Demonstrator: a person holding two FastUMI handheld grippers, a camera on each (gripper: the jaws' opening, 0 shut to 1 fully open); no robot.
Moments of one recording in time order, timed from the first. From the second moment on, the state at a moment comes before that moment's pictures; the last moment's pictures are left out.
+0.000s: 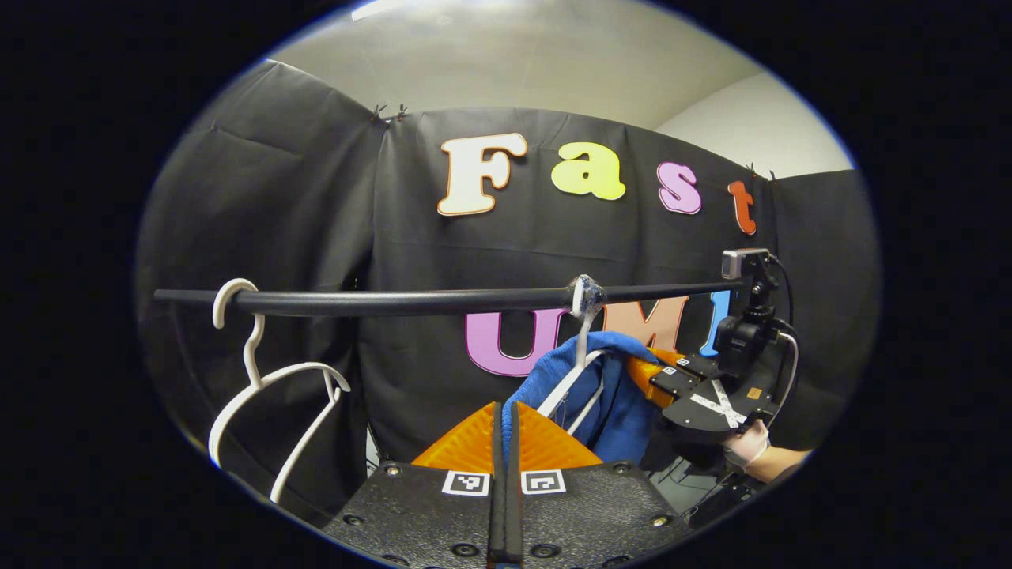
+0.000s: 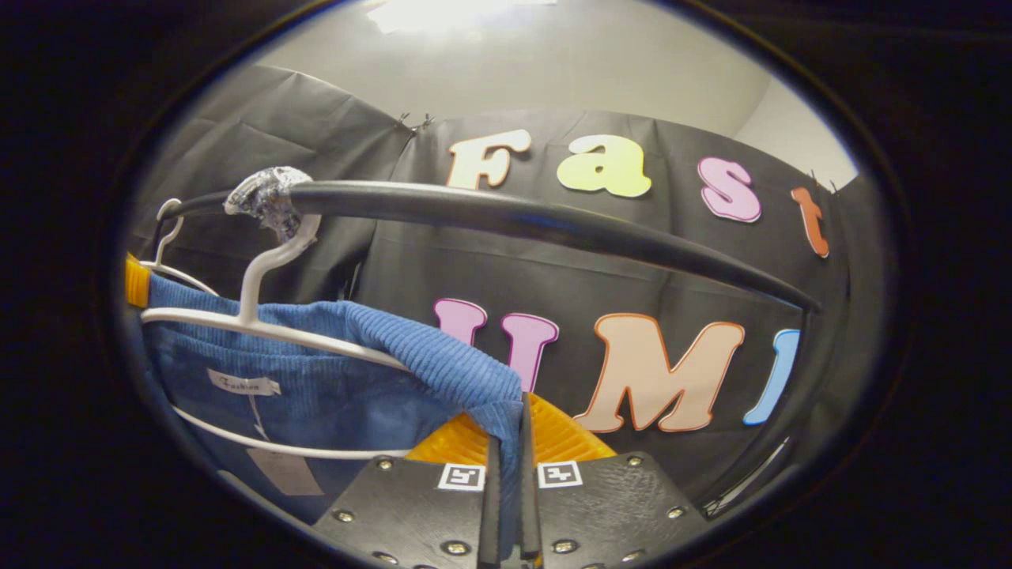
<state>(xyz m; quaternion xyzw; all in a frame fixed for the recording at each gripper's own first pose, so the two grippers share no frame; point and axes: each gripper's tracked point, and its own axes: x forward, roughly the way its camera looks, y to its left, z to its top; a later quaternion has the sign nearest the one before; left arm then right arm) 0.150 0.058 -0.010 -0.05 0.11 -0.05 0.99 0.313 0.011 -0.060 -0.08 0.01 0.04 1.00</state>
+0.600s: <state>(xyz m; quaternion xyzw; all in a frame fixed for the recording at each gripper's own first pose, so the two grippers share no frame) 0.156 0.056 -0.007 -0.03 0.11 -0.08 0.99 0.356 0.019 -0.048 -0.25 -0.10 0.03 0.96</state>
